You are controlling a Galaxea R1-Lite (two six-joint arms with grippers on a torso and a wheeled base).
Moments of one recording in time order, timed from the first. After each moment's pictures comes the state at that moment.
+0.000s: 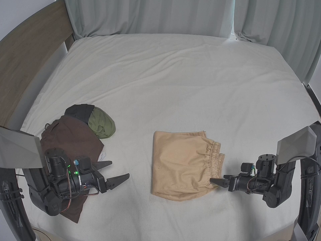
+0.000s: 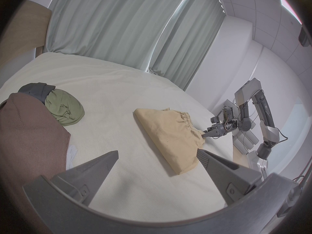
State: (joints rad) left arm -0.20 2.15 -0.27 -1.55 -0.60 -0.04; right arm 0.20 2.41 -0.35 -1.54 0.51 0.31
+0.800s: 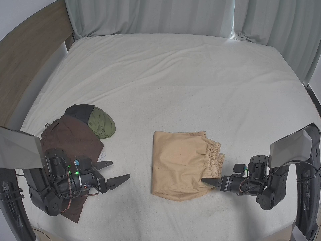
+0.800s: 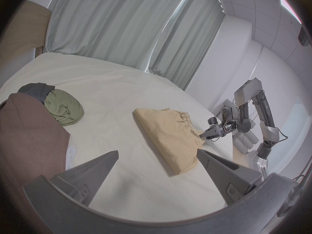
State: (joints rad) left arm -0.21 2.16 -0.27 -1.55 -0.60 -0.03; right arm 0.29 2.44 -0.40 -1.55 0.50 0.51
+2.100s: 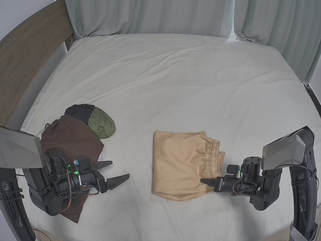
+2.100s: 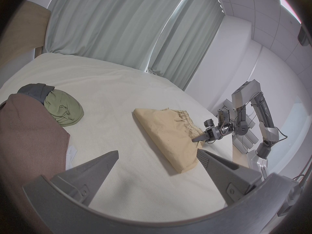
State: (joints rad) left arm -0.20 2.16 -0.27 -1.55 -0.61 -0.03; right arm 0.33 2.49 -0.48 -1.55 0.50 0.51
